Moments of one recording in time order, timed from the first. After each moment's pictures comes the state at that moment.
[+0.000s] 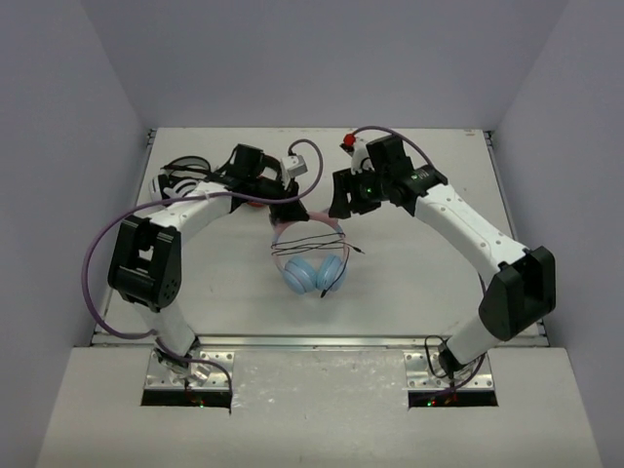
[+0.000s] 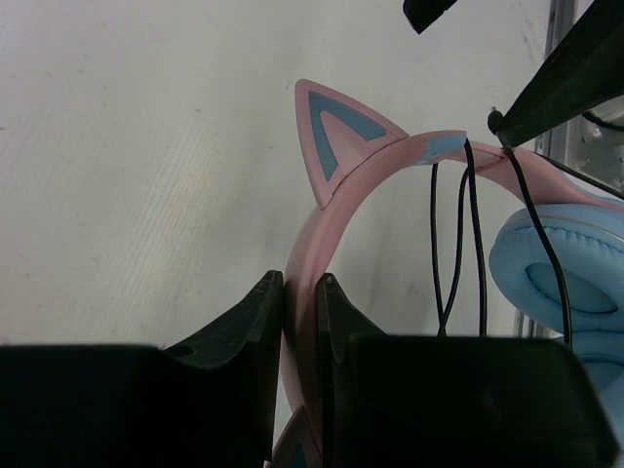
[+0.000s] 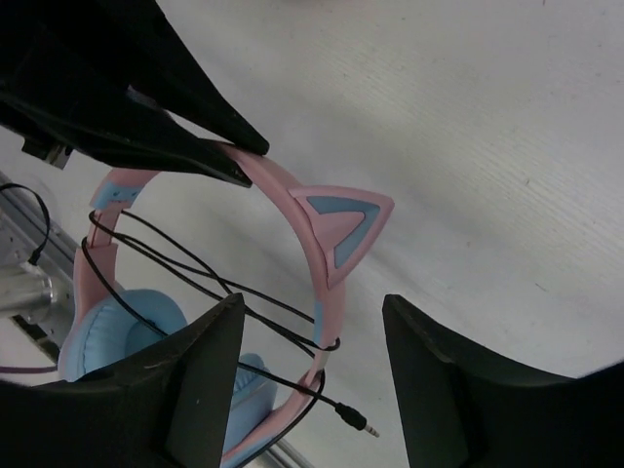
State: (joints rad) left arm -0.29 1.73 1.25 -0.32 0.96 0.33; right arm 0.47 1.57 1.36 -0.59 -0.34 0.17
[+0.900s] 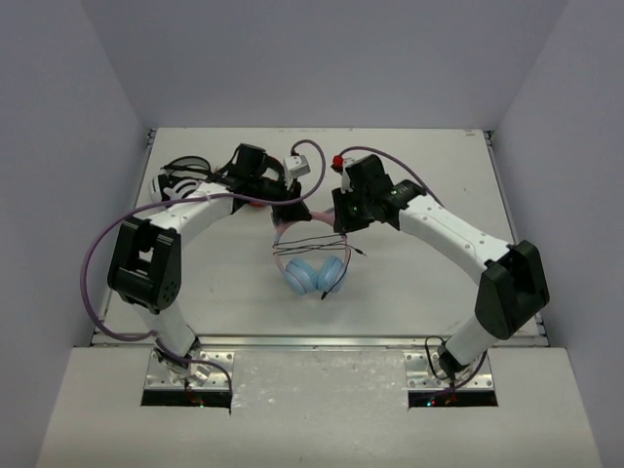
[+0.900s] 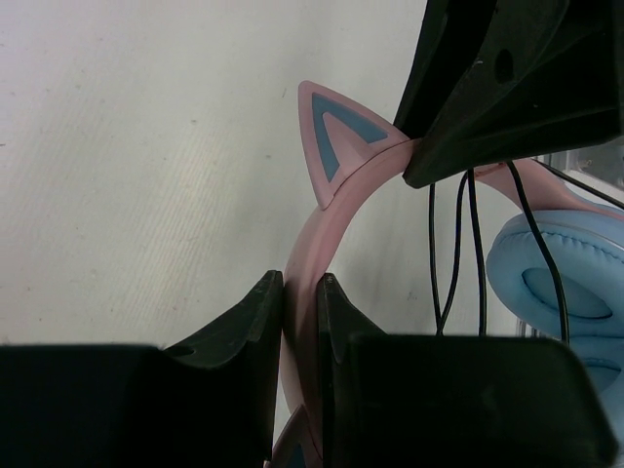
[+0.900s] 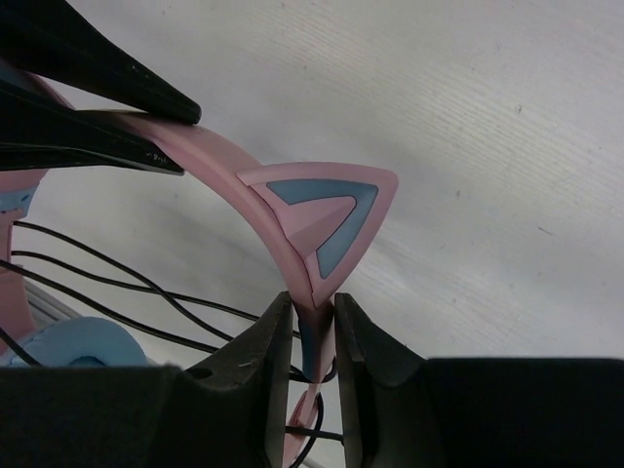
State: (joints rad) left arm -0.33 1.73 1.25 -0.32 0.92 0.34; right arm 0.60 1.60 1.27 -0.58 -0.10 0.26
